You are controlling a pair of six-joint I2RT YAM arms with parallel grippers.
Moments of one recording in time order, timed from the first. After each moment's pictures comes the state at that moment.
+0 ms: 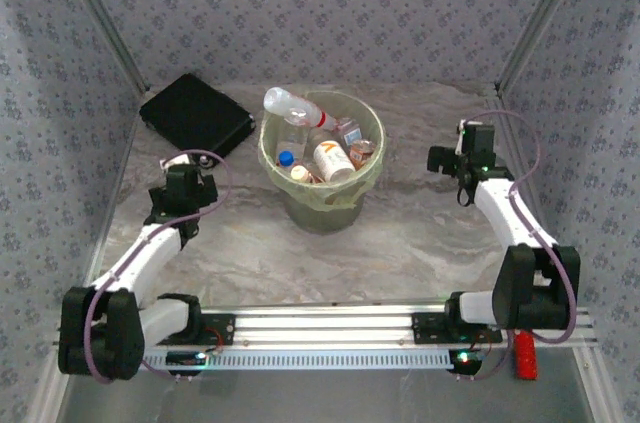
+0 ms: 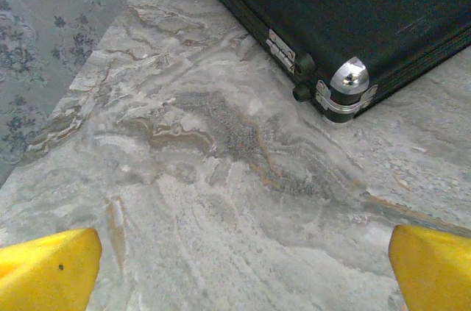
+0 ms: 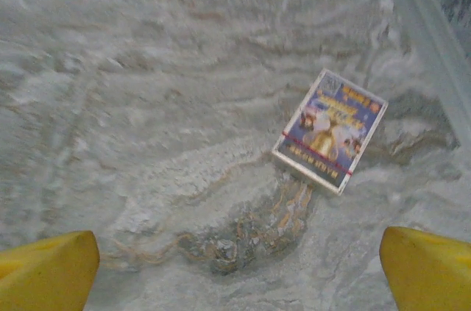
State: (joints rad) left arm -0.12 1.12 0.51 -0.06 -0.43 -0.20; right arm -0.03 1.35 0.85 -0.27 0.12 0.09
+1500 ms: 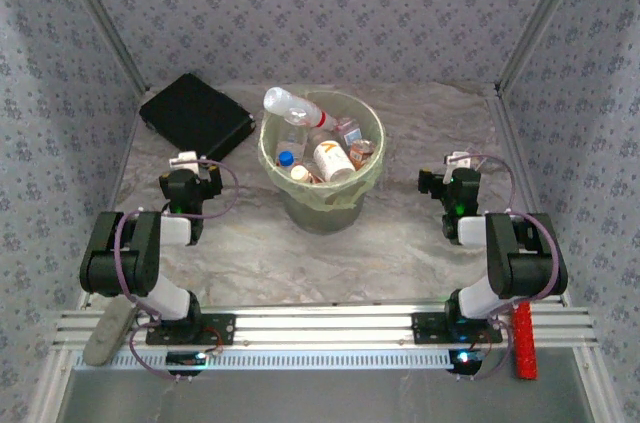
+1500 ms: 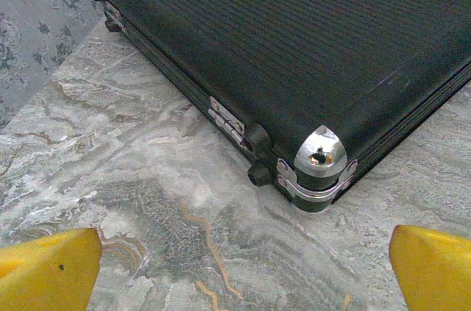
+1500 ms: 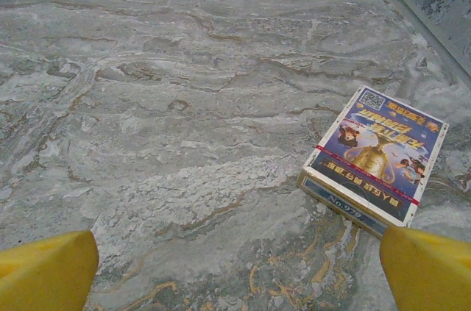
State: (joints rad) left arm -0.03 1.53 0.40 0.73 -0.25 -0.05; right arm -0.02 1.51 0.39 0.69 0.10 0.00
